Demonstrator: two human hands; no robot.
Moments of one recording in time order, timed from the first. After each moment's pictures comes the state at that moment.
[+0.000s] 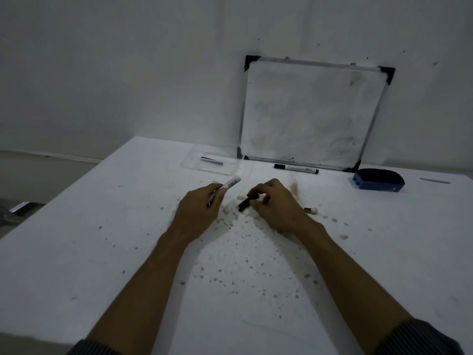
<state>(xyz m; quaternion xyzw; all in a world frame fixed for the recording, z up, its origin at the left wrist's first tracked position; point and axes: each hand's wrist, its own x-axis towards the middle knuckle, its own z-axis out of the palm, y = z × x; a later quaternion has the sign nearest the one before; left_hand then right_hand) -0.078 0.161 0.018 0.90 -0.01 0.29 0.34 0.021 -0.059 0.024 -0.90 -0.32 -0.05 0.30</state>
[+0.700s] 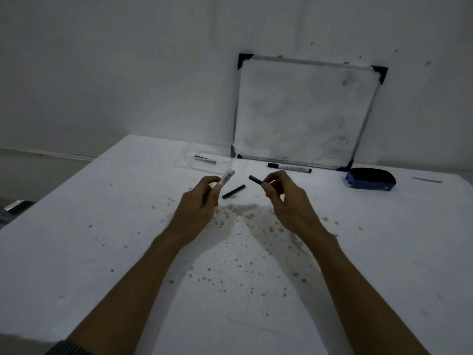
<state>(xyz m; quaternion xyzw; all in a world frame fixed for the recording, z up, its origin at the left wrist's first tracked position) -0.081 0.141 0.021 0.84 -0.01 0.24 0.48 -0.010 -0.093 0.055 -0.84 -0.29 -0.12 0.44</state>
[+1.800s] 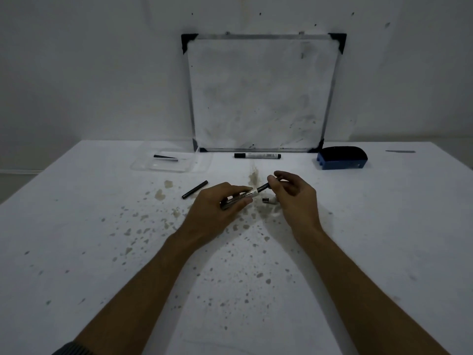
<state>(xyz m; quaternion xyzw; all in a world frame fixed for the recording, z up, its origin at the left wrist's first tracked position) -0.024 0.045 0.008 0.87 -0.17 0.25 0.40 0.010 -0.162 0.021 -0.67 -0.04 -0.09 0.73</state>
